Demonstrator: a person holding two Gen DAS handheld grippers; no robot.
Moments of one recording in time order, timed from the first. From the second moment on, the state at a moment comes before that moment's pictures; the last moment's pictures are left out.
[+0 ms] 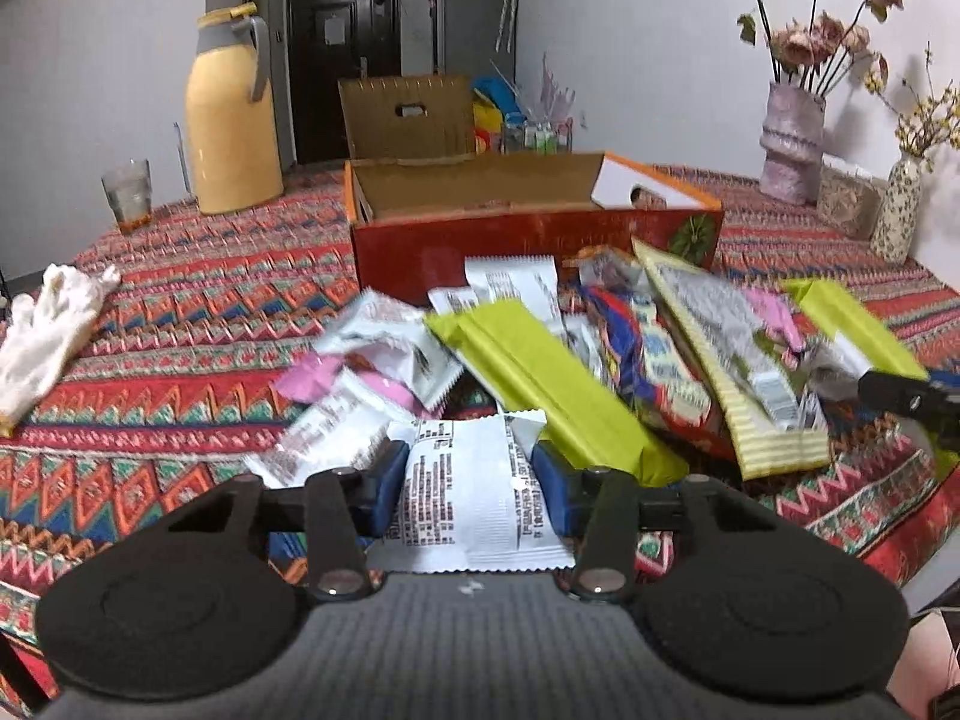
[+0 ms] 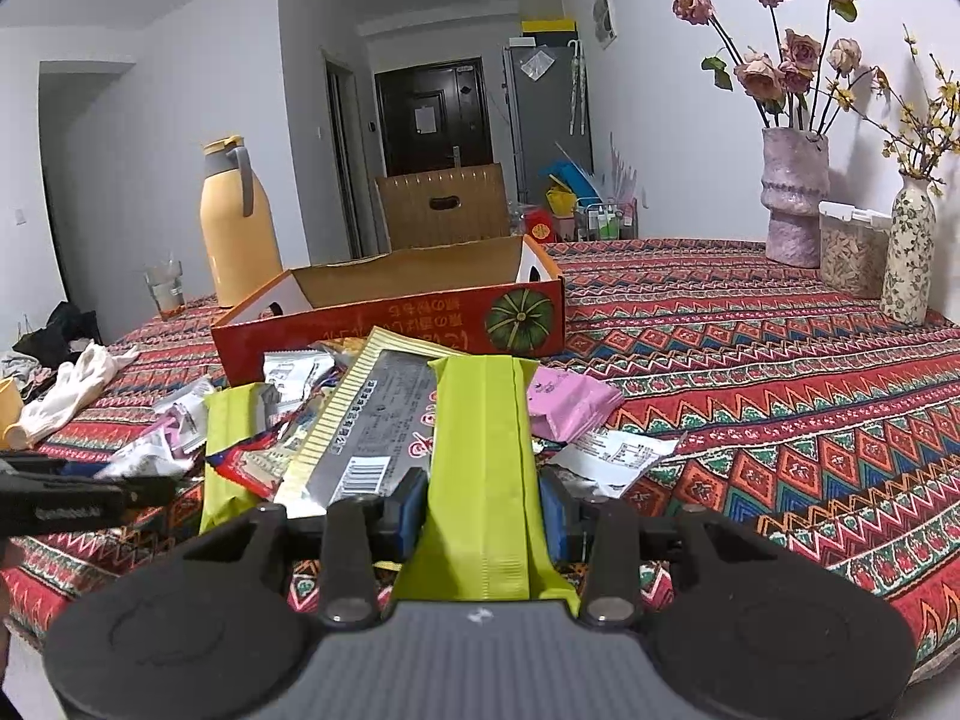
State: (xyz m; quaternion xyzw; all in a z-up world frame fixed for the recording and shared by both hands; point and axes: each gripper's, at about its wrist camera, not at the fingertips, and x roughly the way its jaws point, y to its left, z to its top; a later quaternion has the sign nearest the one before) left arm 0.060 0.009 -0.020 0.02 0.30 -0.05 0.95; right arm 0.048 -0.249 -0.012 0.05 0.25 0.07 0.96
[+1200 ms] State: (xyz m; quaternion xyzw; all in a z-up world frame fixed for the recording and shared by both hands) left arm 0.245 -0.009 0.065 -0.02 0.25 0.00 0.97; right arm 0.281 -0.217 0.059 0.01 0.24 0.10 0.97
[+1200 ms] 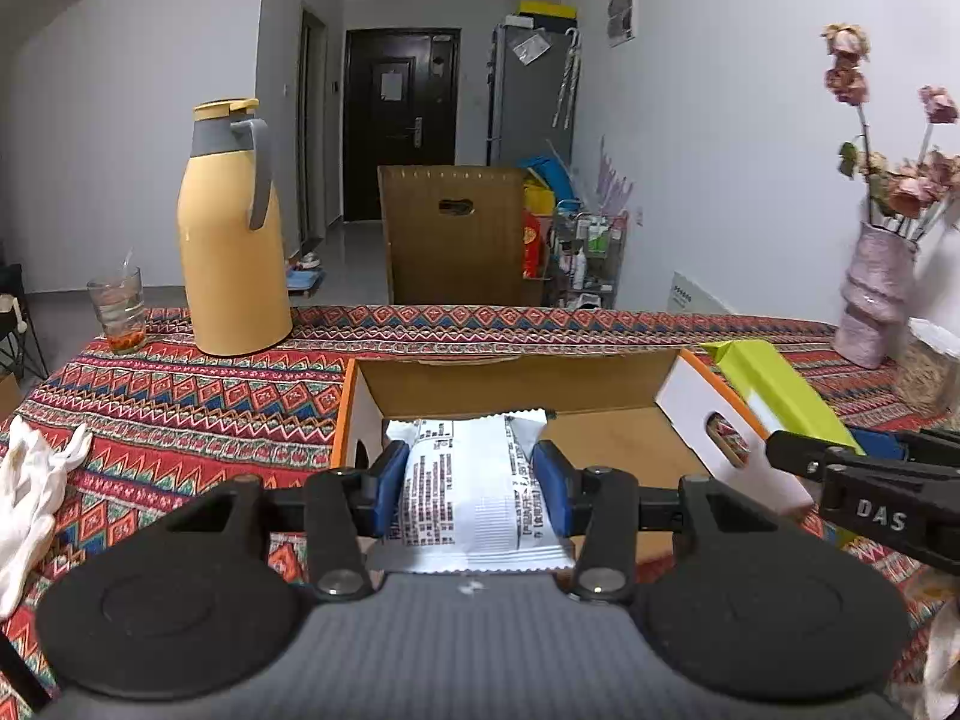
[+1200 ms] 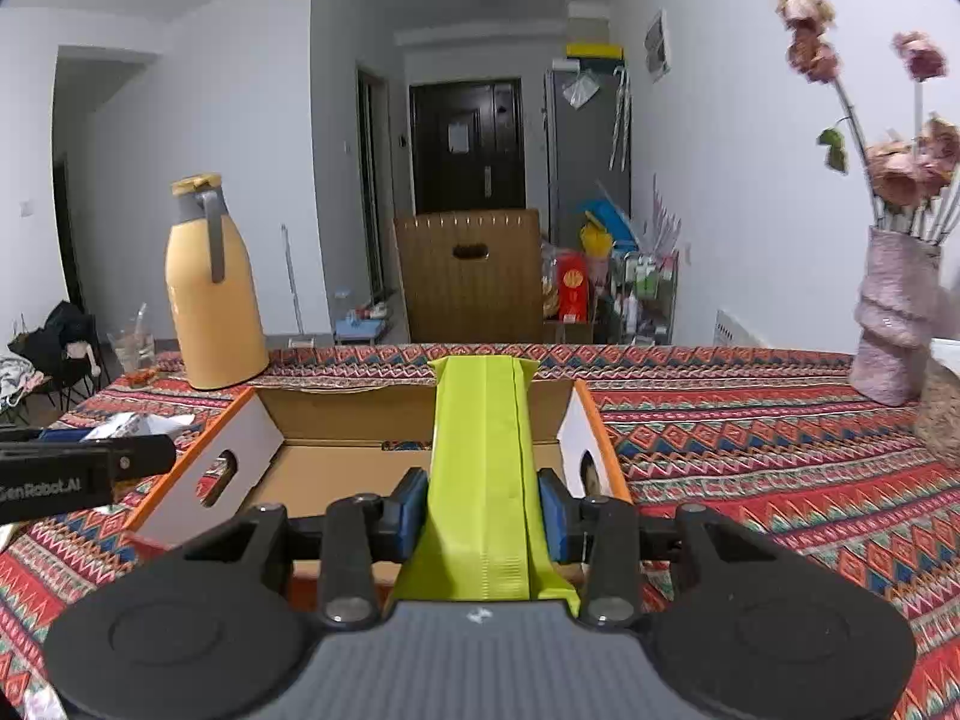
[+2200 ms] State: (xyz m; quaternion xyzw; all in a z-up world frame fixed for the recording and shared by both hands) left arm 0.308 -0.007 0.033 -0.01 0.31 0.03 0.95; right arm 0.343 -0.218 0.024 0.01 0.31 0.08 0.95
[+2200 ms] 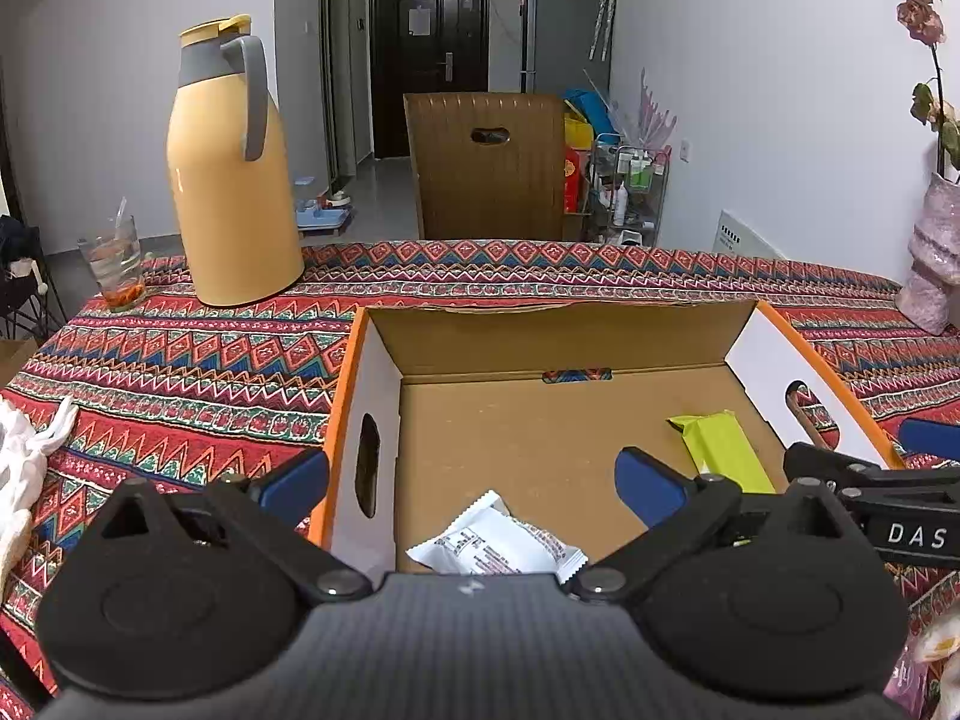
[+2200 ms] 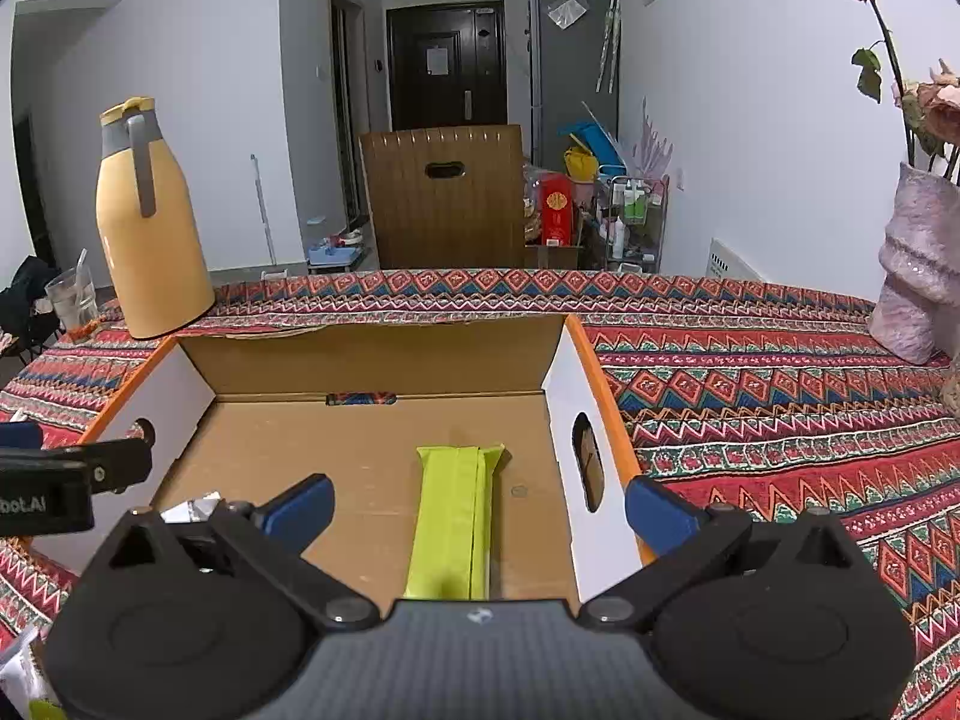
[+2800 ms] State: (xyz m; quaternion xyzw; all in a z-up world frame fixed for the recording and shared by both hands) left arm 0.242 0.000 0.044 -0.02 0.29 0.01 0.96; right arm 0.256 -0.237 0.044 0.02 0.25 0.09 0.96
